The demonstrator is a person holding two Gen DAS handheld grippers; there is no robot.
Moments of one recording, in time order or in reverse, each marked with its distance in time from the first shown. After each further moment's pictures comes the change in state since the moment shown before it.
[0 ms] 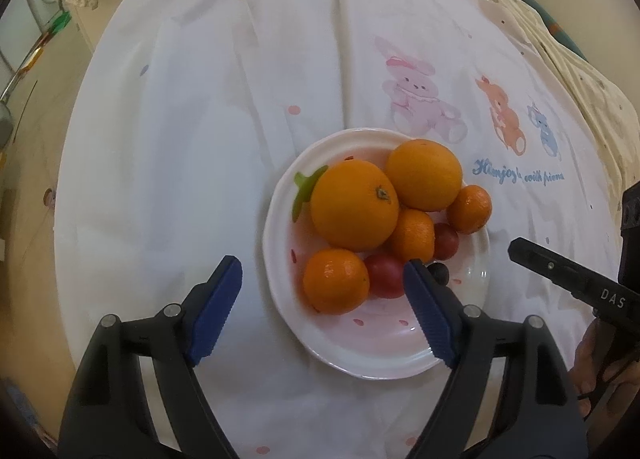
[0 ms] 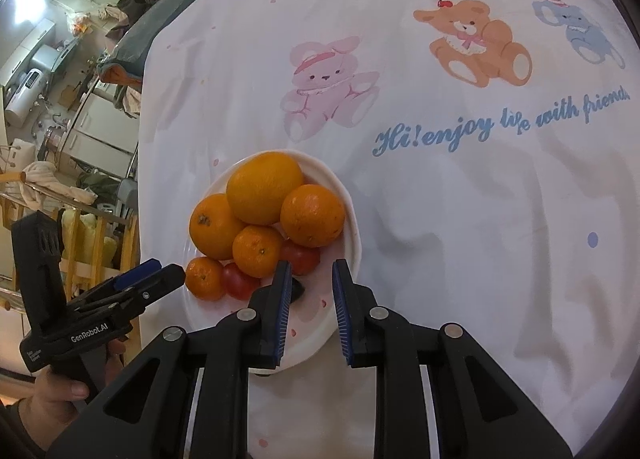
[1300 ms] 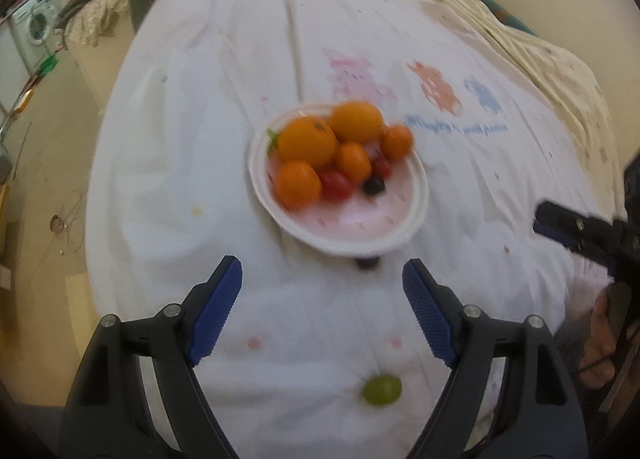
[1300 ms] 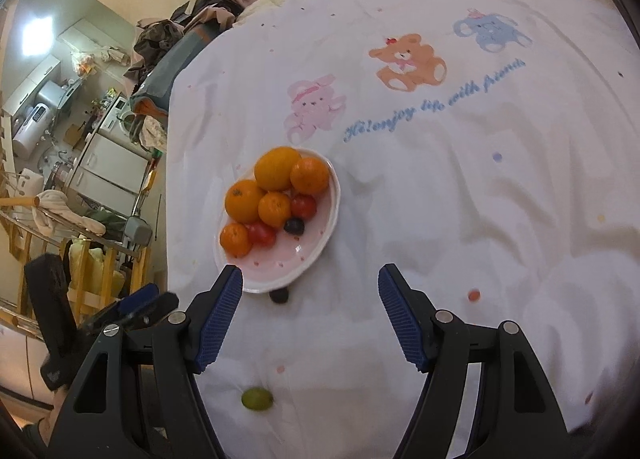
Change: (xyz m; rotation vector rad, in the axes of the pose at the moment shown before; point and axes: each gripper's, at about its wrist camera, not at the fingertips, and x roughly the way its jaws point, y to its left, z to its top) left arm -0.079 -0.024 -0.096 0.151 -0.097 -0.044; right arm -0.096 0.000 -0.094 0.090 -0.165 -0.009
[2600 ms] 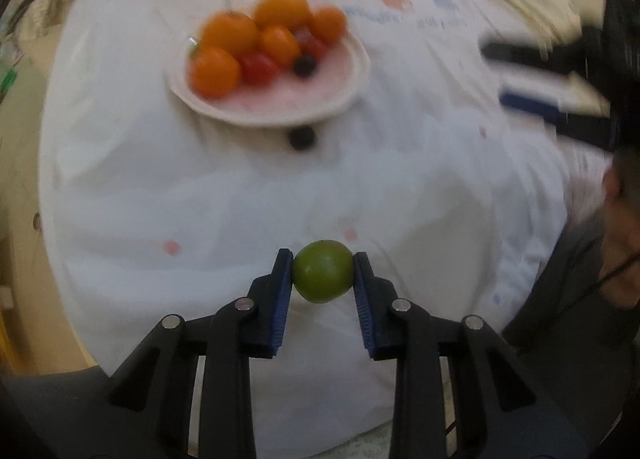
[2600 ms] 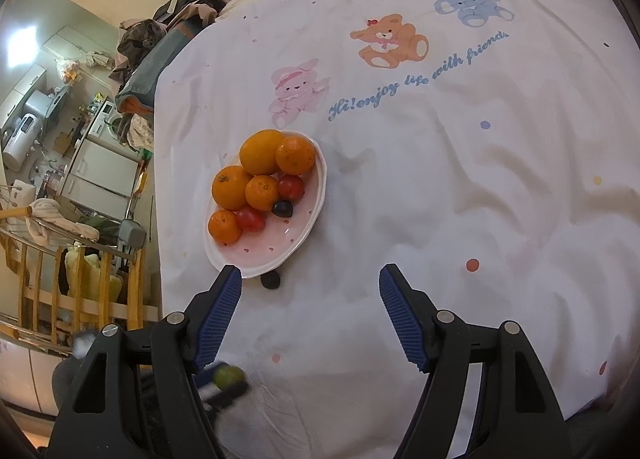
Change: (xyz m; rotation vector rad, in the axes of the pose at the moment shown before) left arm 0.022 -0.040 -0.059 0.113 0.180 -0.038; right arm 0.007 -0.001 -0.010 0.041 0.024 -0.022
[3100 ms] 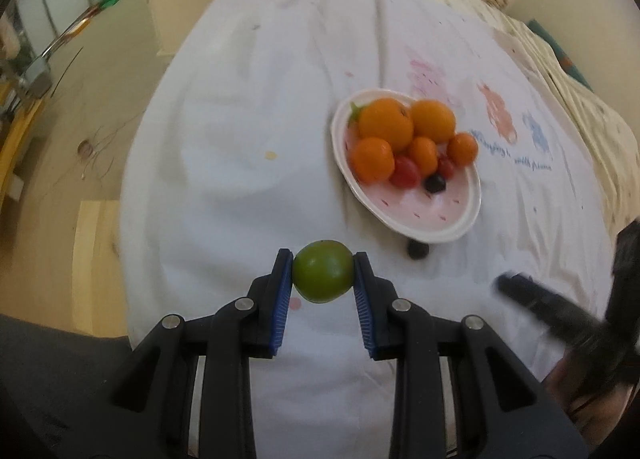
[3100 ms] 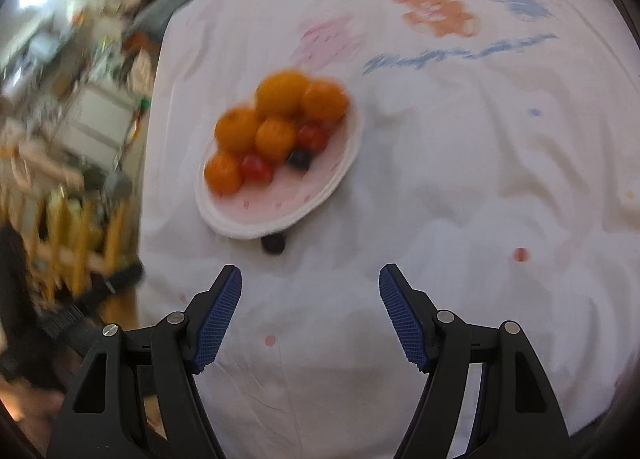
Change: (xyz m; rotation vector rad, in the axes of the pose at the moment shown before) left arm -0.034 0.088 0.021 -0.406 -0.174 0.109; right arm 0.061 0.042 -0.029 -0.228 0.127 -0.082
